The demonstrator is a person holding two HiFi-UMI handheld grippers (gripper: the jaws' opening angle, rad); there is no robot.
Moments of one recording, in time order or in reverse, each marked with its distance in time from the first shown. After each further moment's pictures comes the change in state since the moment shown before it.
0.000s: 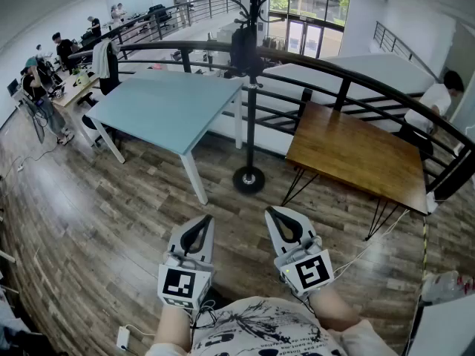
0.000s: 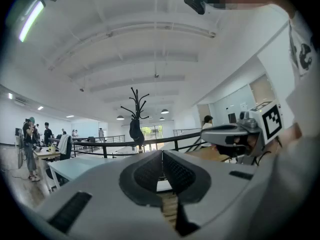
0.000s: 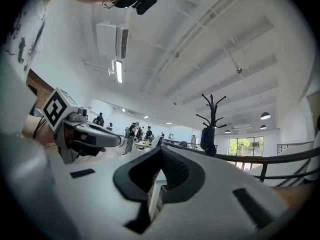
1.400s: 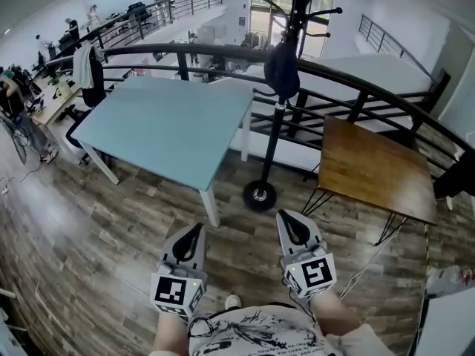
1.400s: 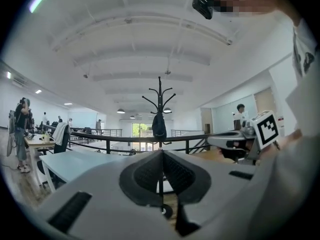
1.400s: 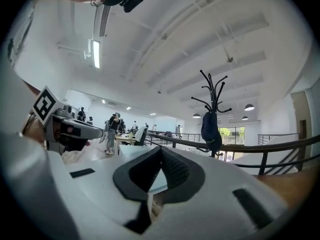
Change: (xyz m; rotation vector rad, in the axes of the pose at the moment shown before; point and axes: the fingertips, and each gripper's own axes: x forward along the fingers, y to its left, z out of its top) left arm 0.106 0.323 -0.026 -0.087 0.000 -0.037; right arm 0.303 -0.002 -0.047 0.039 0.113 -0.206
